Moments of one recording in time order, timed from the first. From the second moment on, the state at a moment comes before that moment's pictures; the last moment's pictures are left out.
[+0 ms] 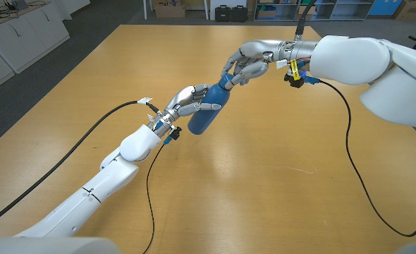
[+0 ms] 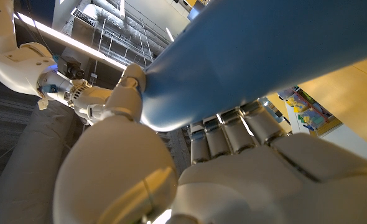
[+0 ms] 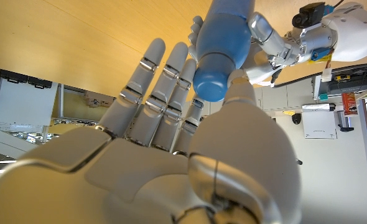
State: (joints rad) left arm 1.10 0.61 0.39 -1.83 -0.17 -0.46 -0.08; left_hand 0.73 -0.14 0.54 -0.26 0.22 0.59 0.03 0.38 0.21 0.71 -0.04 0.23 0.25 0.75 -0.08 0.21 0.22 0.71 -0.07 0.28 0.19; right arm -0.63 -1.19 -0.37 -2.66 -0.09 -0.71 0.45; right_hand 0.93 0.09 0.01 -0.11 0.36 0.71 -0.14 0.40 0.20 1.04 -0.09 0.41 0.19 1.06 -0.18 0.41 0.26 0.92 -0.08 0.43 0.20
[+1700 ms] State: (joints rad) left arm 1.12 0.61 0.38 -1.86 -0.14 -0.48 -0.06; left_hand 0.73 -0.13 0.54 -0.26 0.23 0.58 0.03 0.38 0.21 0.71 -0.04 0.23 0.25 0.75 -0.08 0.21 0.22 0.71 -0.07 0.28 0.19; right arm -0.14 -1.10 -1.00 -2.85 -0.50 -1.33 0.64; right_hand 0.85 0.12 -0.04 -0.05 0.28 0.73 -0.12 0.40 0.20 1.43 -0.18 1.05 0.56 1.39 -0.22 0.57 0.41 1.12 -0.21 0.59 0.22
